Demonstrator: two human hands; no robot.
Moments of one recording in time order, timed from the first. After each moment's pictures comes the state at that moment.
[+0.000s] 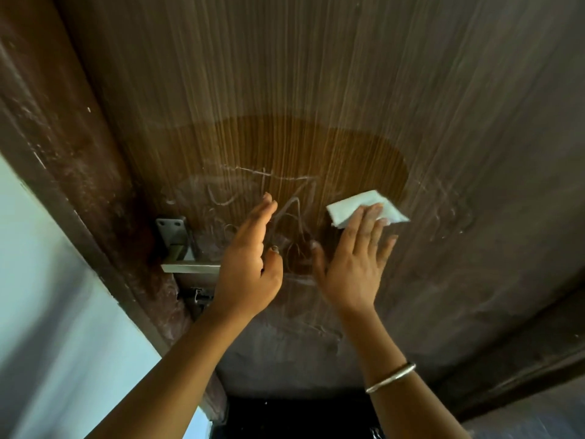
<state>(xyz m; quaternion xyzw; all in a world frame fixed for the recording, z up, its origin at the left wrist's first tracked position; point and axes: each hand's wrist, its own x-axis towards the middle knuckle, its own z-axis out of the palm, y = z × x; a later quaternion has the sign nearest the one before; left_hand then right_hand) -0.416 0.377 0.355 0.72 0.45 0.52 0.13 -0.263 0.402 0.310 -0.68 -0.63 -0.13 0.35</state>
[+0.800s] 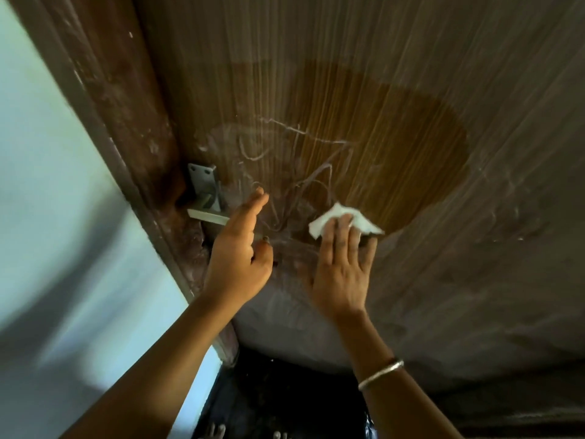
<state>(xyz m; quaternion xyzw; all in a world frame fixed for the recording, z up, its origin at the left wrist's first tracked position) -0.427 0.351 0.320 0.65 0.58 0.49 0.07 -0.274 0.397 0.249 -0.58 -0.77 -0.15 0.22</state>
